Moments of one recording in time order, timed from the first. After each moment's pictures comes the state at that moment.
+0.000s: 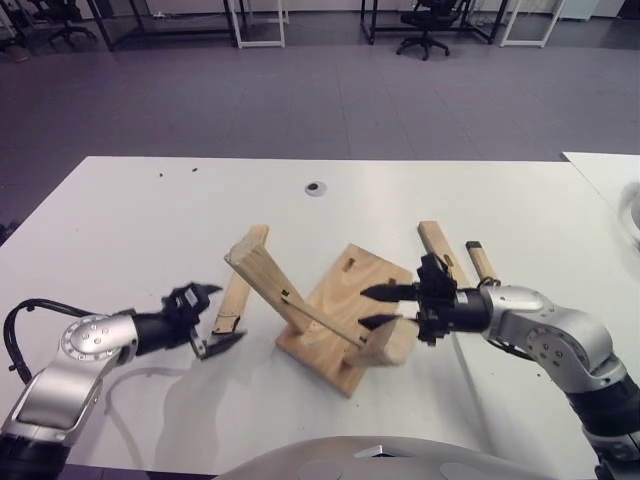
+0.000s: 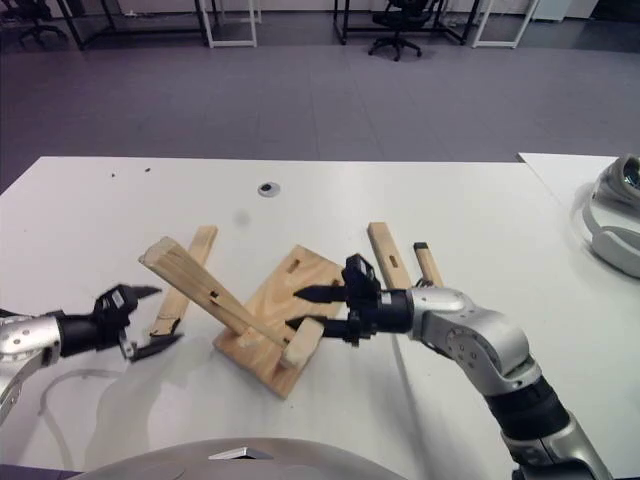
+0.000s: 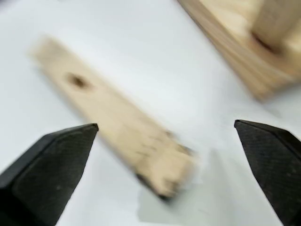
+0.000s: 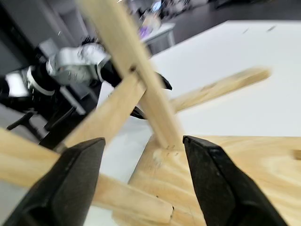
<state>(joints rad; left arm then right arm) 0.28 0.87 0.06 -0.35 -0.28 0.31 -0.95 -0.11 -0.70 0.20 -0.38 0.80 0.68 0.94</state>
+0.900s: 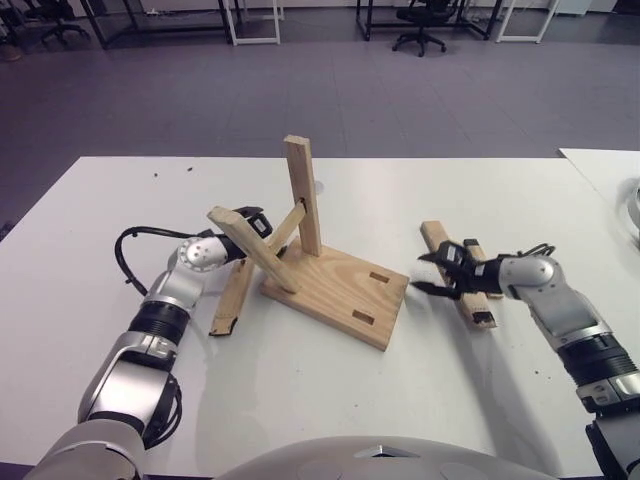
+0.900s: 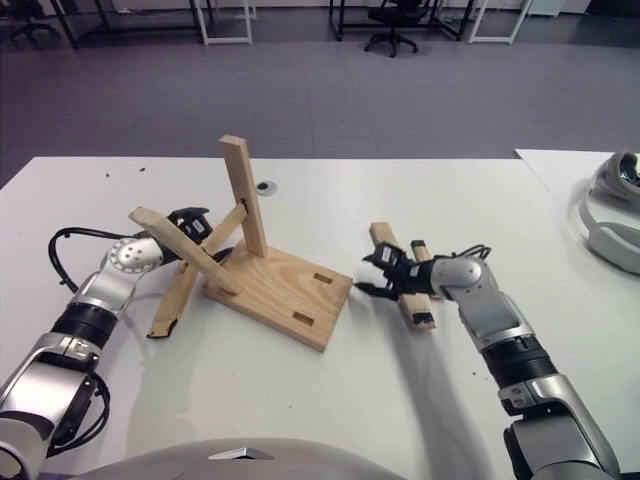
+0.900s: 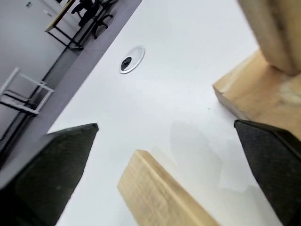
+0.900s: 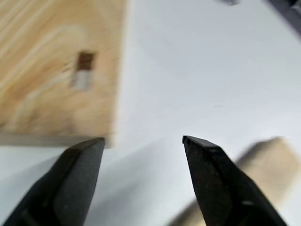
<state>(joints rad) -0.50 0.55 -0.19 0.59 0.10 -0.16 -0.69 -0.36 -0.70 0.18 0.18 0.12 0.24 0.91</state>
